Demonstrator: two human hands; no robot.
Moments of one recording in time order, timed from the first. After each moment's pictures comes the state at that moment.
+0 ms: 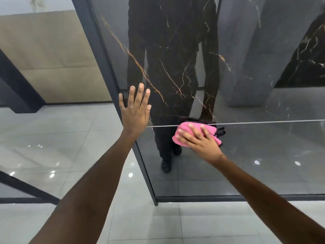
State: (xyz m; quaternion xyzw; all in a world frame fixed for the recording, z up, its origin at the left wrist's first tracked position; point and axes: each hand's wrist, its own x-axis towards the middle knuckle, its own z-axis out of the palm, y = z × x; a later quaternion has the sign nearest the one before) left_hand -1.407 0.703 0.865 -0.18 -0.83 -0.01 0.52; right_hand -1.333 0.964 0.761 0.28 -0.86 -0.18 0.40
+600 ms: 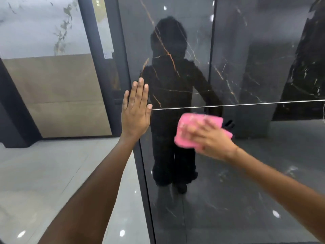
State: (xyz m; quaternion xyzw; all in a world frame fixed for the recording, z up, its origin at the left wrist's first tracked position) left_hand -1.420 0.677 0.778 -0.21 -0.78 -0.07 0.59; right_hand -1.364 0.947 0.724 0.33 -0.78 -0.25 0.47
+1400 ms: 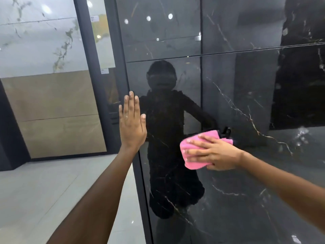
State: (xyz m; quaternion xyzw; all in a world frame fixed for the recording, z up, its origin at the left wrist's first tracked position) left_hand -1.424 0.675 0.607 -0.19 -0.77 -0.15 0.59; right_hand -1.349 0.969 0.554 0.38 -0.75 -0.36 0.40
